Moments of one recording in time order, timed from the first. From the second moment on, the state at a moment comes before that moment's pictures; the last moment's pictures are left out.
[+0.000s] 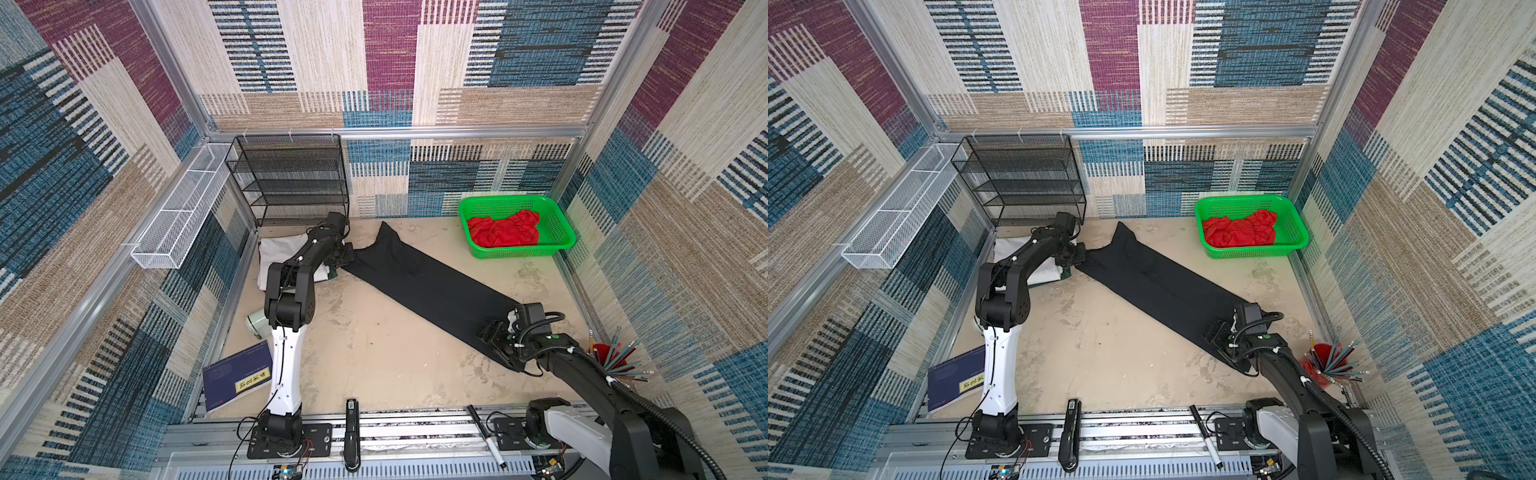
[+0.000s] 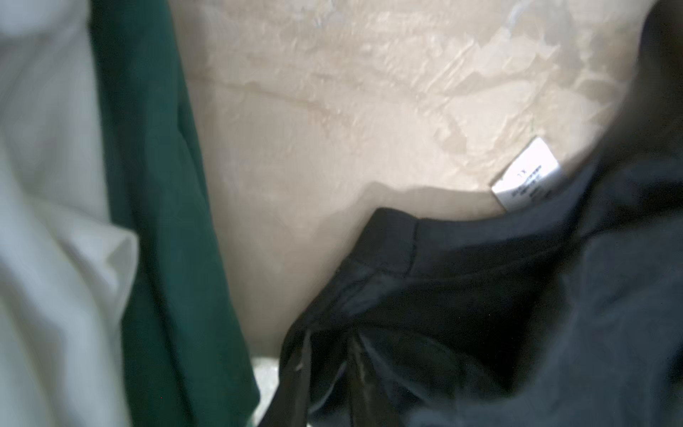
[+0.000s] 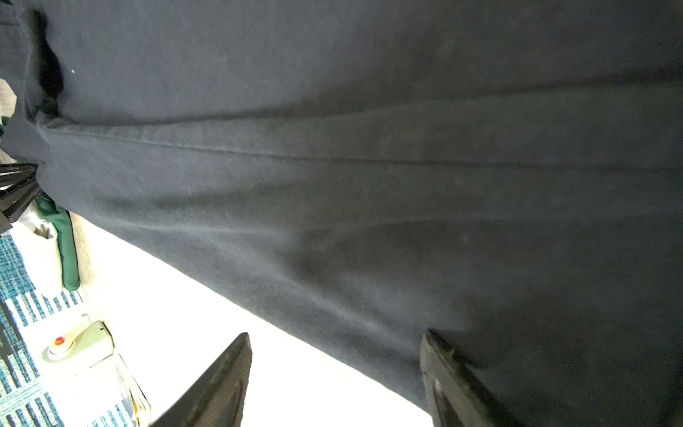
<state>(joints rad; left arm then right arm) -0.17 2.39 2.00 -0.75 -0.01 -0.32 0.09 1.05 0.41 -0.46 -0.32 0.80</state>
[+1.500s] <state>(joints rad) -0.38 2.63 2.42 -0.83 0.06 -0.33 0.26 1.28 0.54 -0.37 -0.46 0.69</state>
